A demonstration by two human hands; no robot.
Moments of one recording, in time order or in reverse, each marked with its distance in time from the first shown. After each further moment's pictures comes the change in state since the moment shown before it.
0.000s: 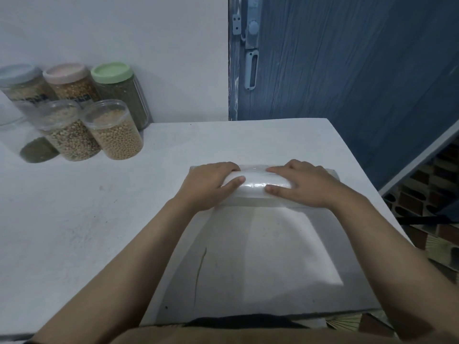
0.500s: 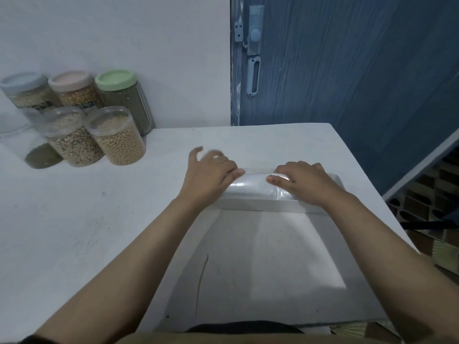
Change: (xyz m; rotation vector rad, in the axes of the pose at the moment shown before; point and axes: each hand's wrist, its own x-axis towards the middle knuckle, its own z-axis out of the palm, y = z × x) left_hand 0.016 -0.005 -0.005 0.204 0.167 -0.010; right_hand 0.032 0.011 0.014 0.012 0.132 -0.006
